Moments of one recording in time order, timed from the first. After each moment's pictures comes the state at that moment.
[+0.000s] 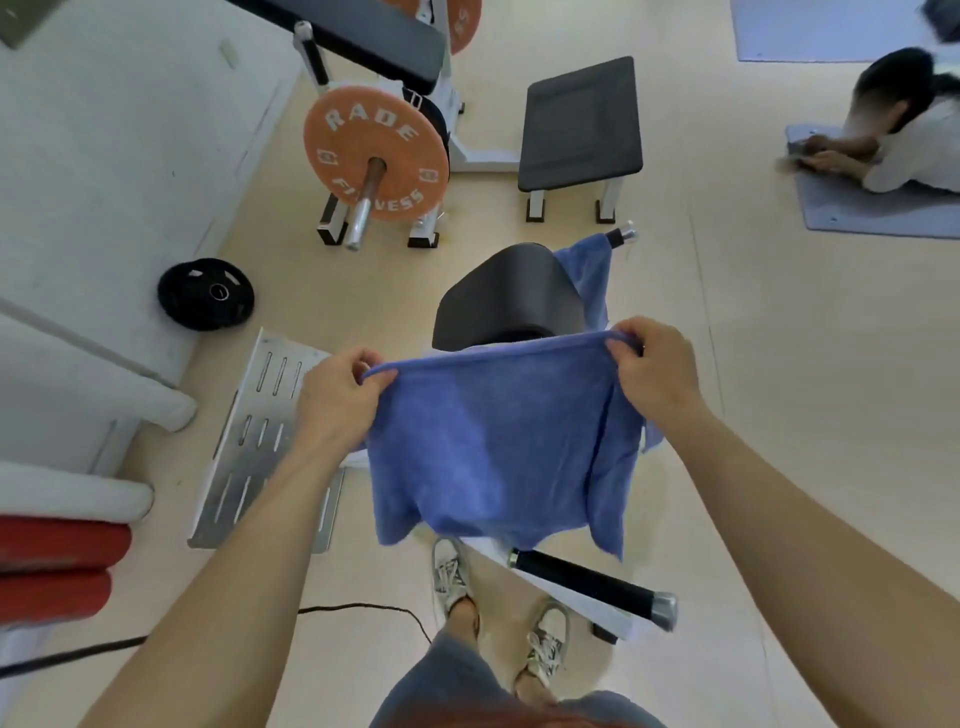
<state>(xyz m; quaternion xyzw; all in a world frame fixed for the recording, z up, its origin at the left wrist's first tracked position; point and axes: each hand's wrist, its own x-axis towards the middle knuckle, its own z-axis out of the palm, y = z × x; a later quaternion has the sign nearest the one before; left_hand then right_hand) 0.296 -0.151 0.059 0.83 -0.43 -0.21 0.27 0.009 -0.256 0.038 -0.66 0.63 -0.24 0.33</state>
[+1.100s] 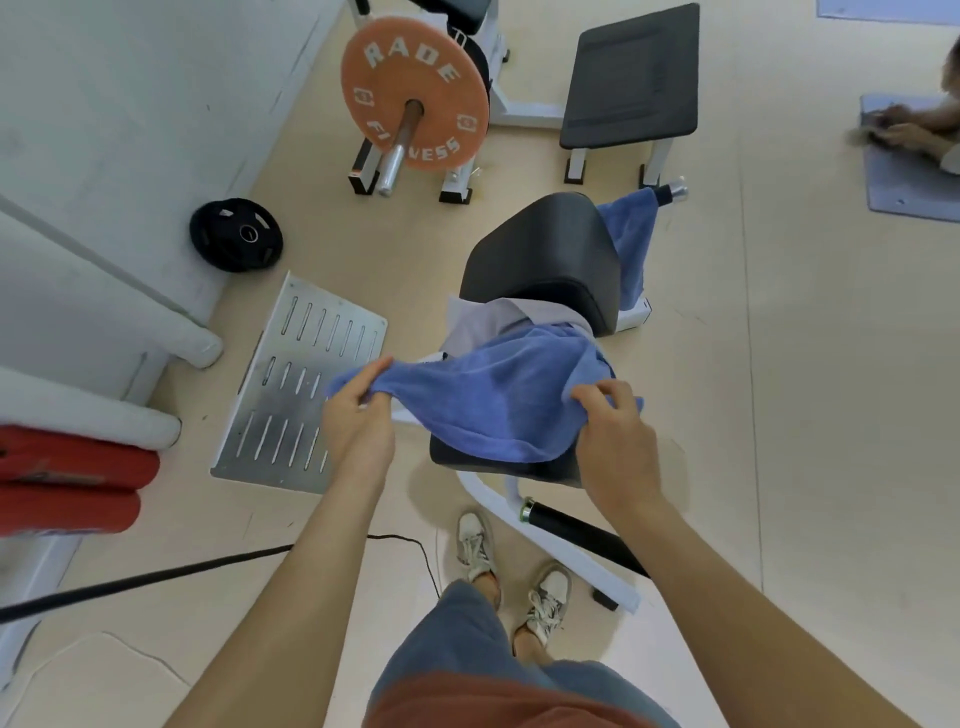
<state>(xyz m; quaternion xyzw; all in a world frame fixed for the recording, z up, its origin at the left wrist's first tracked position) 0.266 -0.074 0.016 0.82 -0.19 -0.25 0.48 0.041 -0.137 -0.014 -0.78 0.56 -0.18 0.21</state>
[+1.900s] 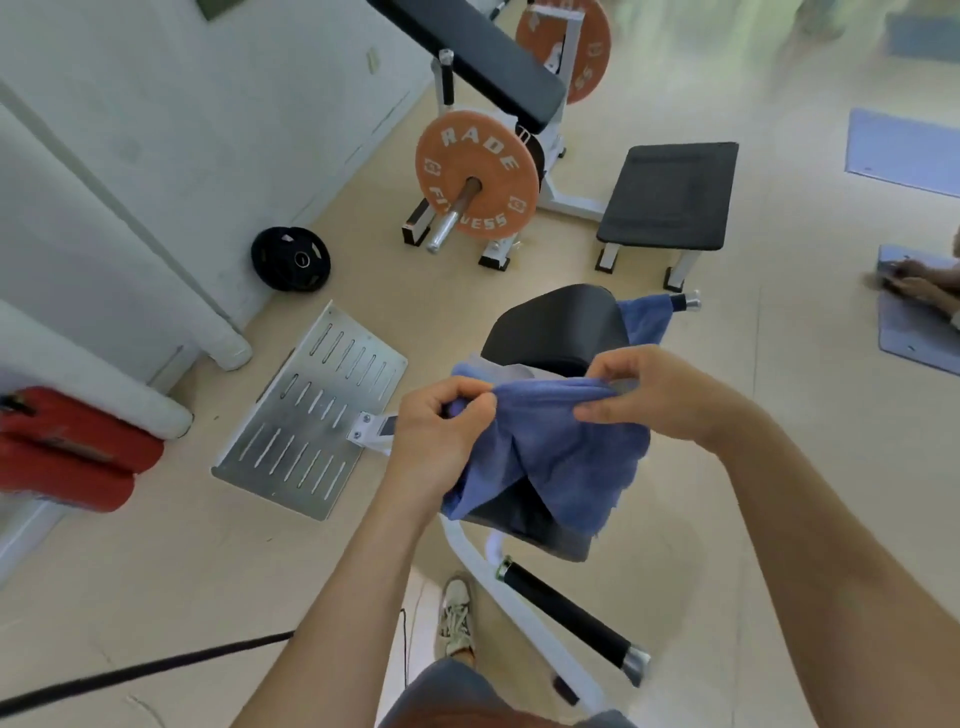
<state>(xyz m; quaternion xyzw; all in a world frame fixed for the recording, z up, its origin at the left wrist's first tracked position) 0.191 -0.092 0.119 0.71 -0.28 -0.34 0.55 0.033 -0.247 0.144 -0.82 0.33 0.01 0.47</state>
